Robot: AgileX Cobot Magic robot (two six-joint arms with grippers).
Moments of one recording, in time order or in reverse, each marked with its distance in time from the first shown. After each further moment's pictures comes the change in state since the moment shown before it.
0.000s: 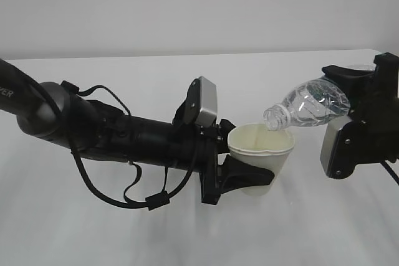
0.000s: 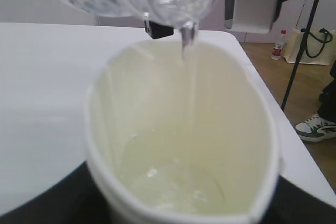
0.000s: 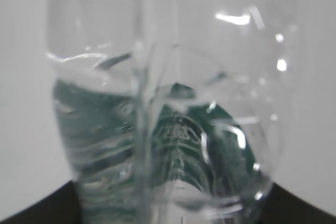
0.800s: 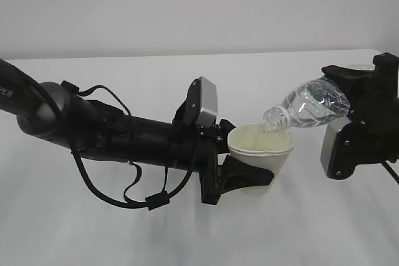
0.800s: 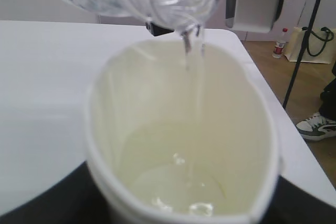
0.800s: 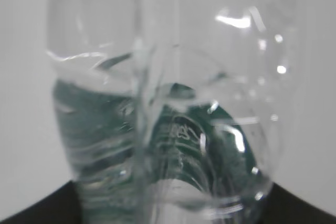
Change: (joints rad) left arm 0.000 0.000 0.000 0.000 0.006 0.000; right arm 0.000 0.000 0.000 0.000 0.000 -0.020
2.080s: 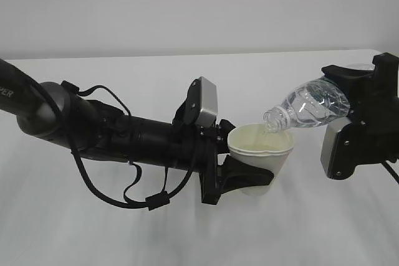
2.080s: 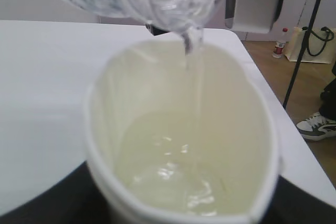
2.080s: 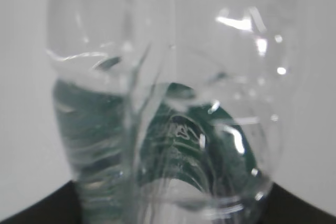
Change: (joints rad) left arm 0.000 0.000 0.000 0.000 0.001 0.000; right arm 0.000 0.000 0.000 0.000 0.000 -0.011
